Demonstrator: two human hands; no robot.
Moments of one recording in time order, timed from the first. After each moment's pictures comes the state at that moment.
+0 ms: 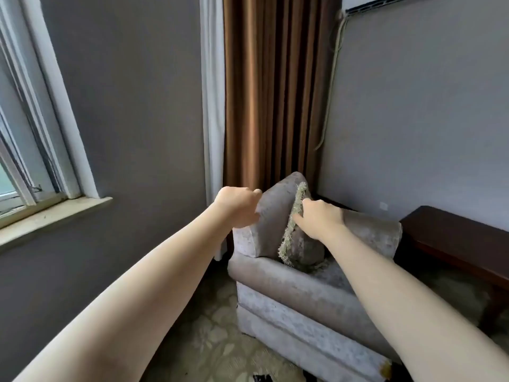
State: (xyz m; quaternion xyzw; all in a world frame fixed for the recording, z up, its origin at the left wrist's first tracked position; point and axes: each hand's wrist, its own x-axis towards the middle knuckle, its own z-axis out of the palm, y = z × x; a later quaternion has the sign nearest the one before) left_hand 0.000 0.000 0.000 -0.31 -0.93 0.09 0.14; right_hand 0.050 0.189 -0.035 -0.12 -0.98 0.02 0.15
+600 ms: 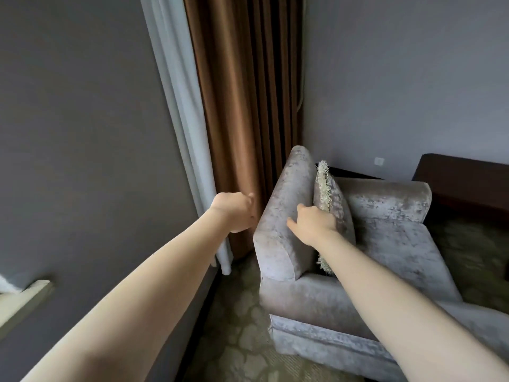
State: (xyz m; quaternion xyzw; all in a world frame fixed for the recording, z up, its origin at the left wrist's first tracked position) left_hand -0.393 -0.033 -0.068 -0.40 -0.90 0.14 0.09; right_hand -0.302 0.126 -0.130 -0.24 -0.96 0.05 0.10
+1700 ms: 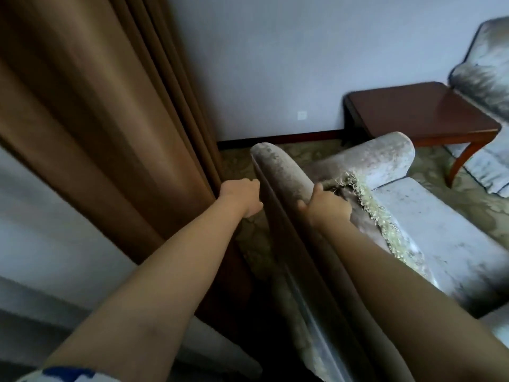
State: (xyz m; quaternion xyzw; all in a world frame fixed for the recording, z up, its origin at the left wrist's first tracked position) left_hand -0.980 0.307 -0.159 -0.63 -0.76 0.14 -0.01; right_hand -0.805 0.364 -0.221 -0.60 -0.78 0.13 0.07
